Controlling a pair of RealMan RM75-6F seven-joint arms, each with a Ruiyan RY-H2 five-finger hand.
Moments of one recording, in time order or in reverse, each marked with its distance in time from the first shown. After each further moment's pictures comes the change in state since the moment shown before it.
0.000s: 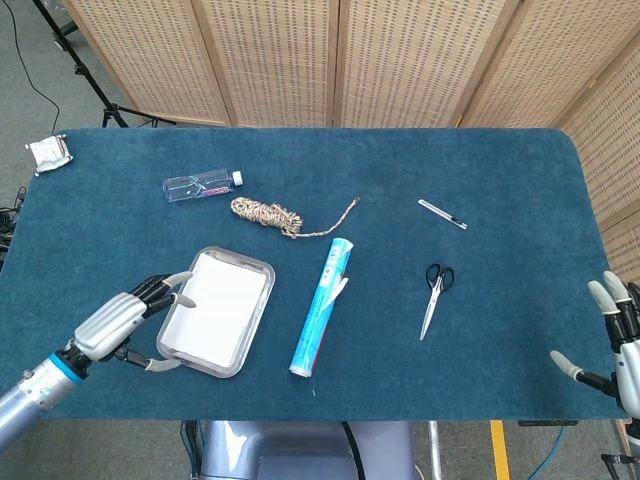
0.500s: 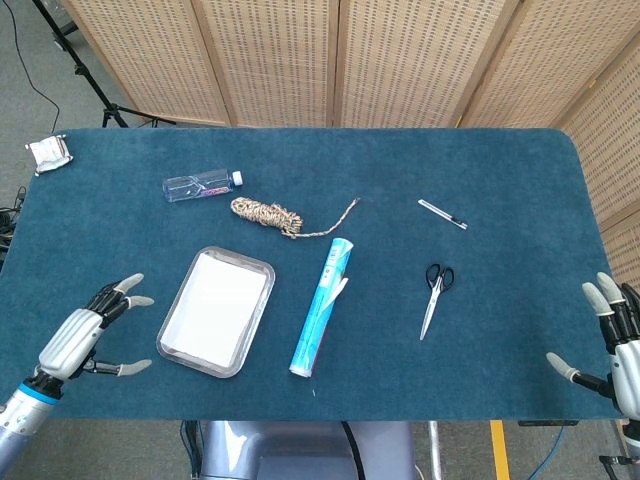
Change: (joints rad) left arm 0.212 -0.171 -0.004 0.185 -0.068 0.200 0.015; right arm 0.003 0.001 -0.009 0.000 -0.014 -0.001 -0.002
